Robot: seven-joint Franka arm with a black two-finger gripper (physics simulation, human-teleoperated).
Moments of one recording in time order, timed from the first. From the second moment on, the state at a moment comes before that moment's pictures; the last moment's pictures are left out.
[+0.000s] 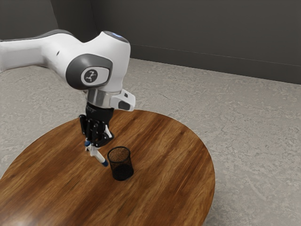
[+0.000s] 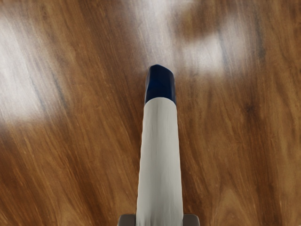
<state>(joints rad) -0.03 -0.14 -0.29 -2.02 0.10 1.50 -0.06</state>
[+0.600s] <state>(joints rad) -0.02 0.14 -0.25 -1.77 0.14 1.47 -0.07</state>
